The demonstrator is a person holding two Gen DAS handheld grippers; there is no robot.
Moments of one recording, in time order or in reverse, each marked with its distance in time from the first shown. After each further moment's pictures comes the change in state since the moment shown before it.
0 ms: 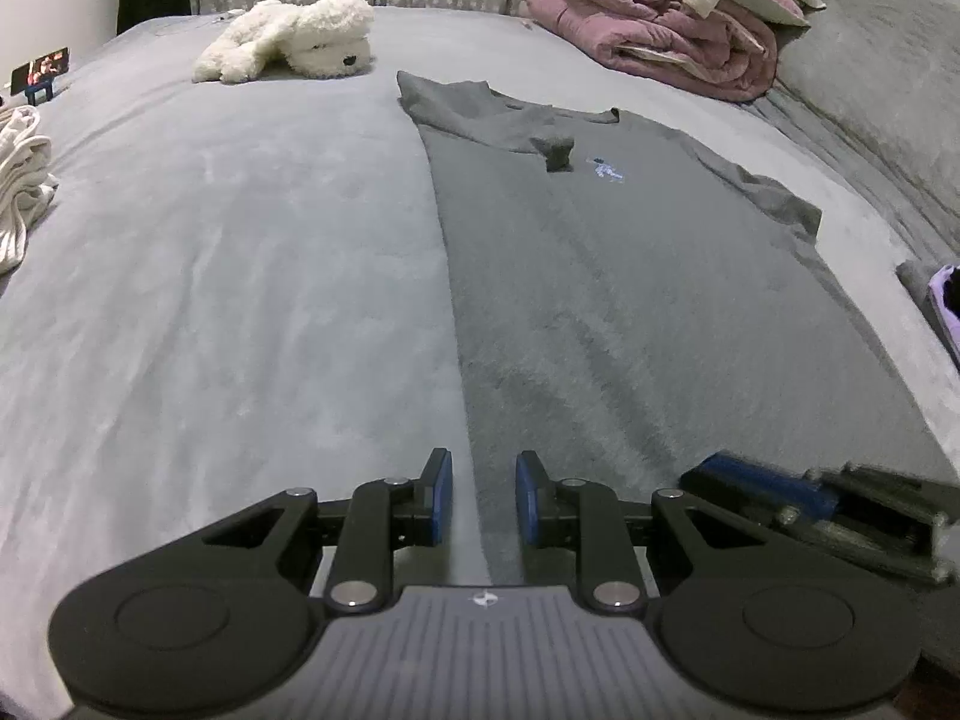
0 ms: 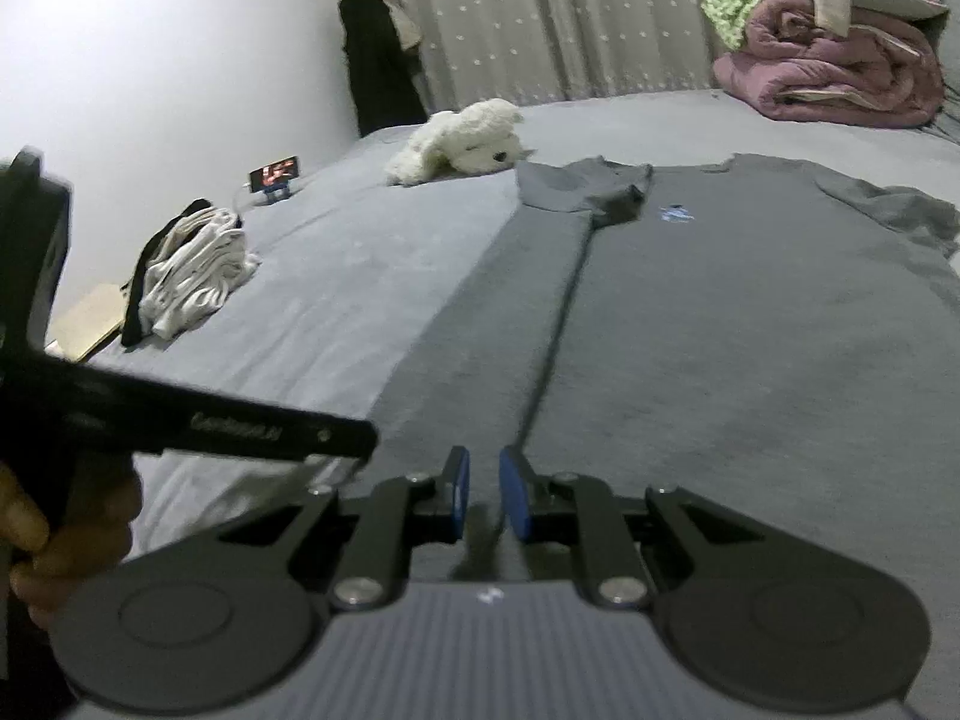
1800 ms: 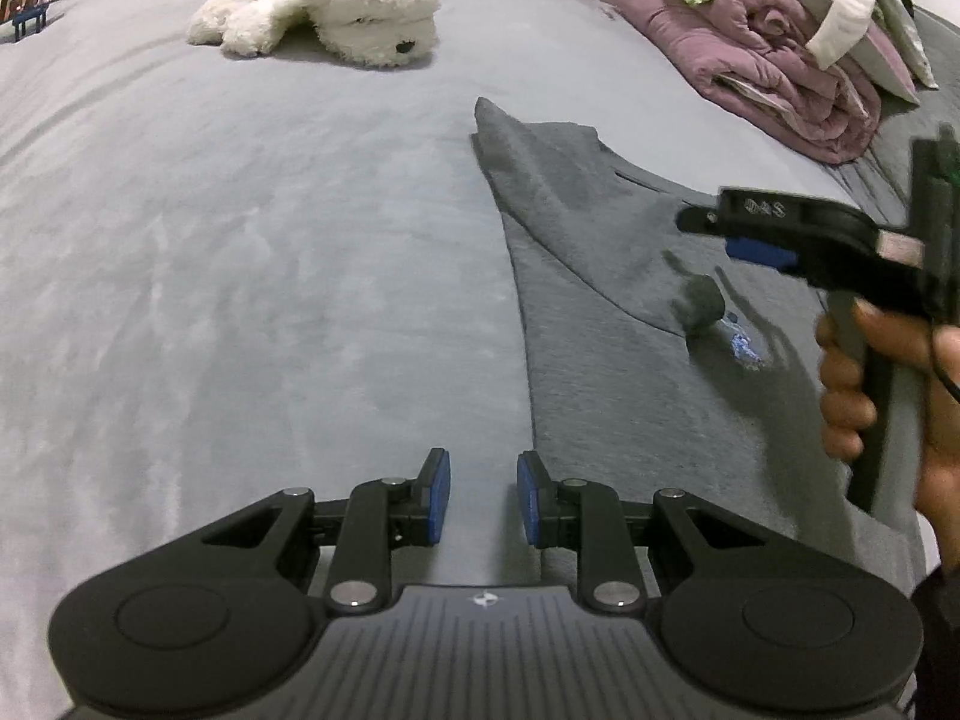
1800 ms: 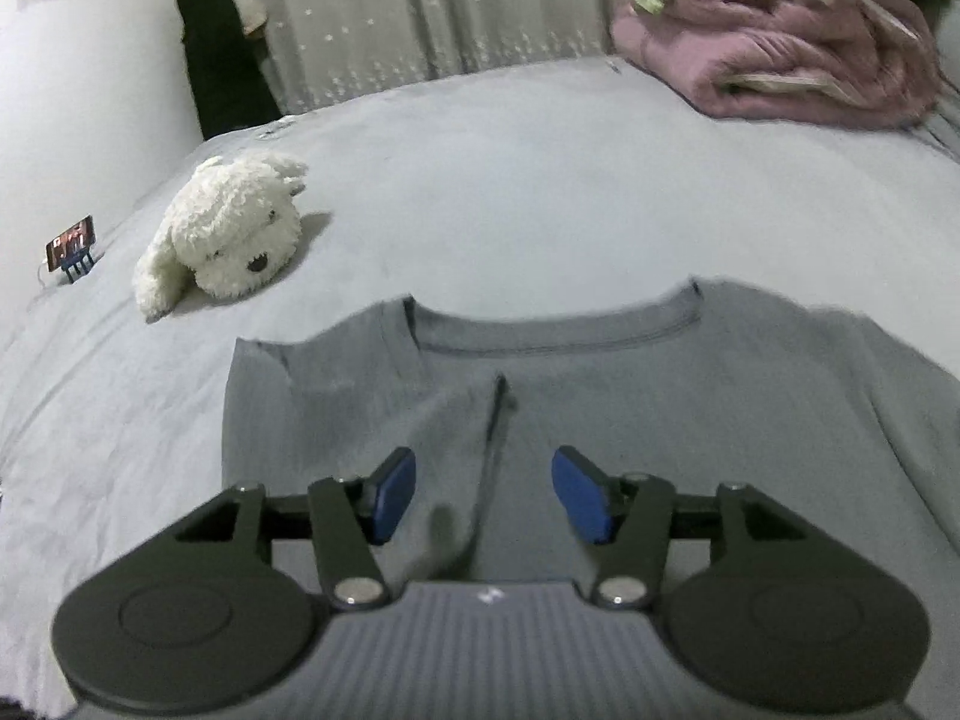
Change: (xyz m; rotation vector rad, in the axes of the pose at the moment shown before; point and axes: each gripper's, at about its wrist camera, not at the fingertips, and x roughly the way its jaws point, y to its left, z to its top) left arm 0.104 0.068 0.153 -0.176 0.103 -0.014; right arm 0.251 -0.147 0.244 0.121 0.081 -0.226
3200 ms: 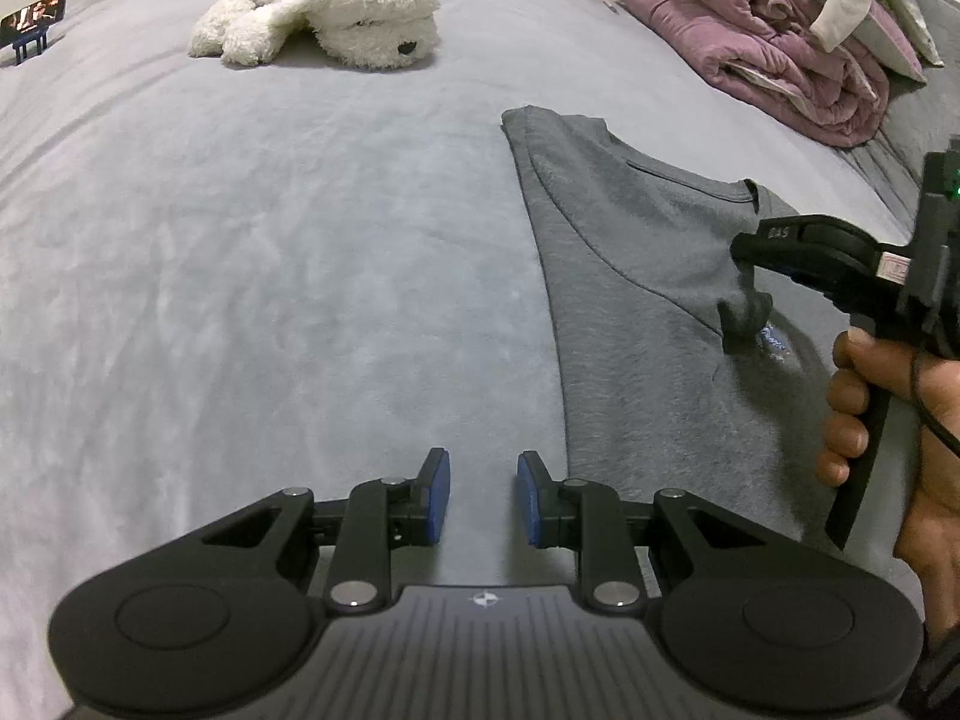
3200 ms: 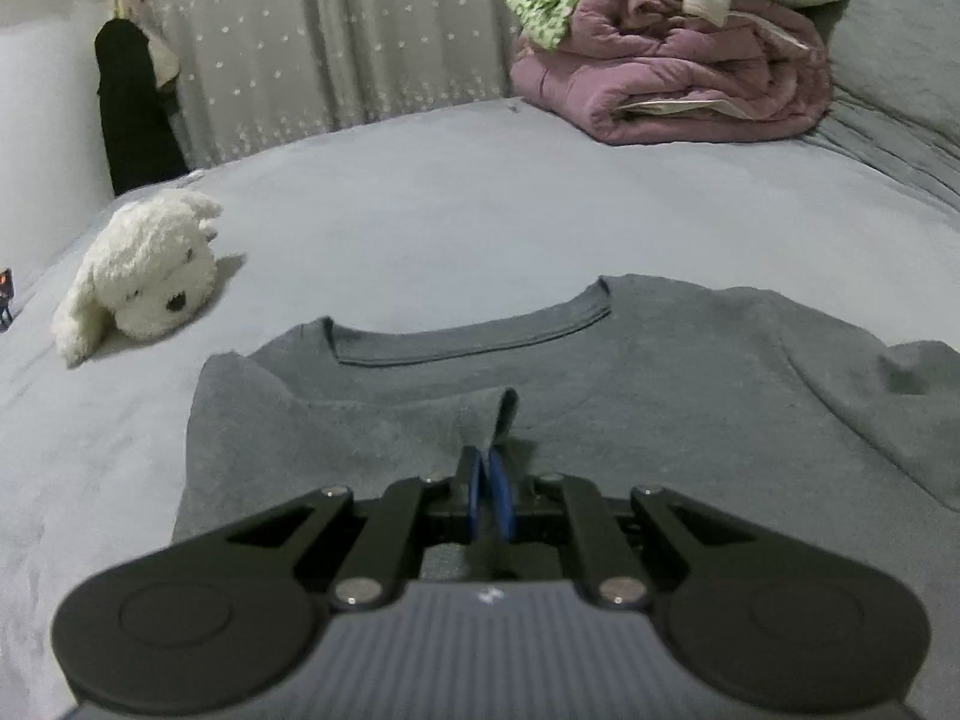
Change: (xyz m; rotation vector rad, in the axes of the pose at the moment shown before) left arm 0.010 0.001 -0.002 0.045 -0.007 0.040; right arm -0.006 0.004 -0.024 0.089 -0.097 -0.203
